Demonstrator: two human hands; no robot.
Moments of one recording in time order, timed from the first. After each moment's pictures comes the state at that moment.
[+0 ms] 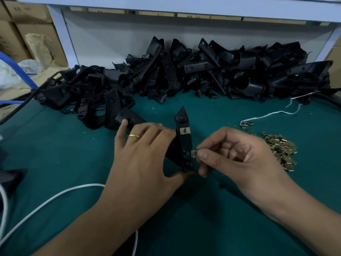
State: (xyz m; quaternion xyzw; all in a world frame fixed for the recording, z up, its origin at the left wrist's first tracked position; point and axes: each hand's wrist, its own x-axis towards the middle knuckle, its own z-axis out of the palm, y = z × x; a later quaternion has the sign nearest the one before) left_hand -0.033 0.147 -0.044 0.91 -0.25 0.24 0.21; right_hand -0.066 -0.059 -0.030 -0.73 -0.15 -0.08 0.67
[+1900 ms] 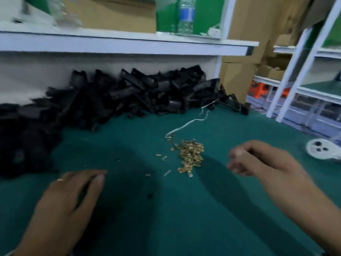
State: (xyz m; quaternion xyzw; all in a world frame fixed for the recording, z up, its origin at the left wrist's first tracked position) left_hand -0.020 0.162 -0.059 0.90 -0.27 0.16 0.32; right_hand -0.205 -0.166 0.032 -0.84 0.19 -0.25 0.45
